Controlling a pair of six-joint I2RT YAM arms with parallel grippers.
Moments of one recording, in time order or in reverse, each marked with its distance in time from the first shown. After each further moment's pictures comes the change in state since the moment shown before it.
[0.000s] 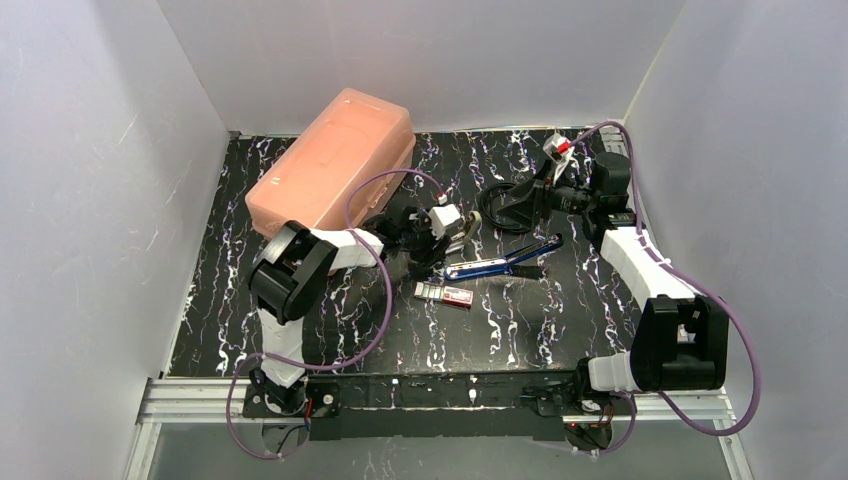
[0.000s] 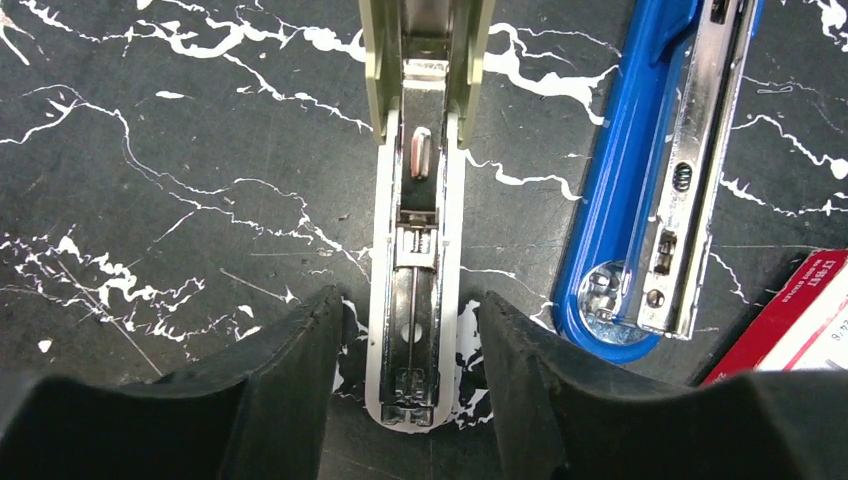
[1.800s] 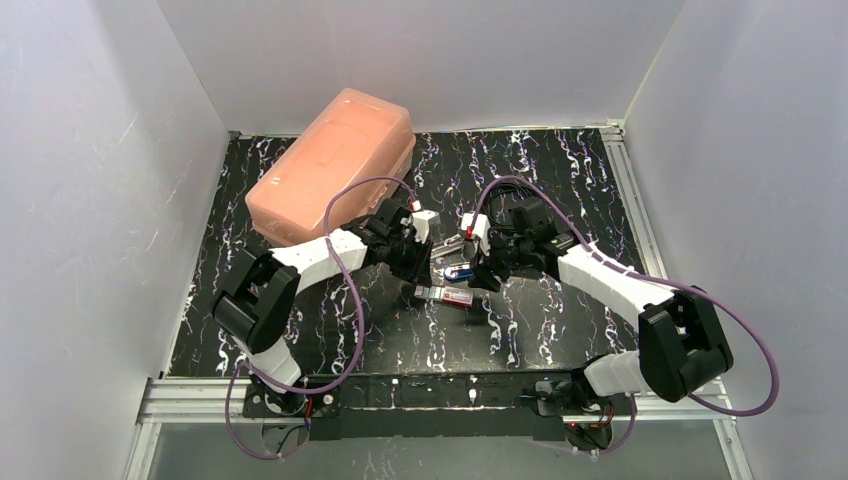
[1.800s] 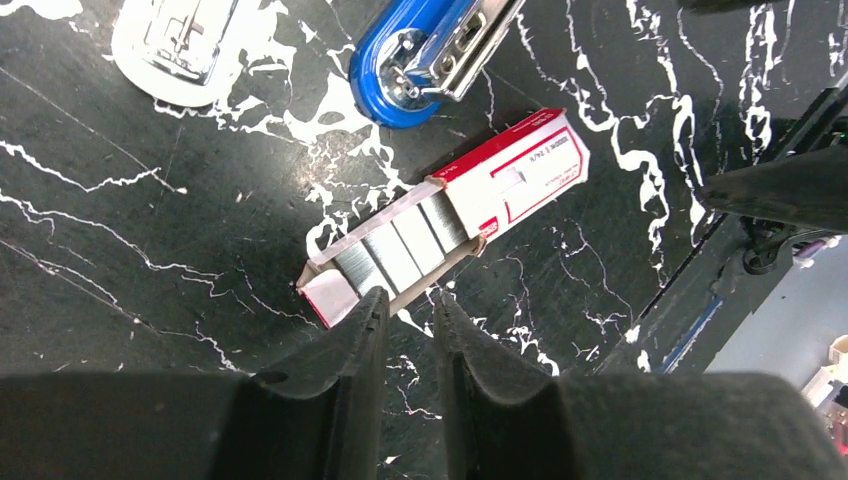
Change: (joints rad) left arm -0.015 -0.253 -0.028 -0.525 0.060 -0.555; right arm 0.452 -0.002 -0.098 -0.489 0.444 -0.600
